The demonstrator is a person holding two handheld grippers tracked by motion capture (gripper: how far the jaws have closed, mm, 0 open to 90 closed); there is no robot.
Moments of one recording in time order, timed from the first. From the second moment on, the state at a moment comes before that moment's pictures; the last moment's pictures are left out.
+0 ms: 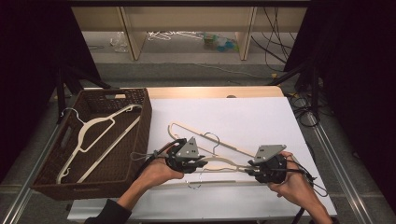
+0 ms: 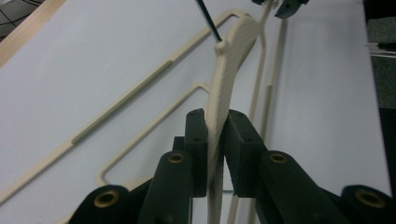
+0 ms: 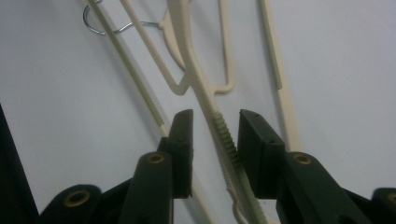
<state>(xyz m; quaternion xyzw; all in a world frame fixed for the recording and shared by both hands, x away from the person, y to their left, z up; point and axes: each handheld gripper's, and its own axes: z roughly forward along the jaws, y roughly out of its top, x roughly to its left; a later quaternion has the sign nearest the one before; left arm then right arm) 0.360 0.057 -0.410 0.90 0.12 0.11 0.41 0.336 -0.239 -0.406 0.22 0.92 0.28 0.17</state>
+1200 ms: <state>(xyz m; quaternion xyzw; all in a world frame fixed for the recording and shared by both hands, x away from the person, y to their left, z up) 0.342 0.069 -0.389 0.86 0.20 0.06 0.47 0.331 -0.253 -0.380 0.28 0.85 0.40 0.19</state>
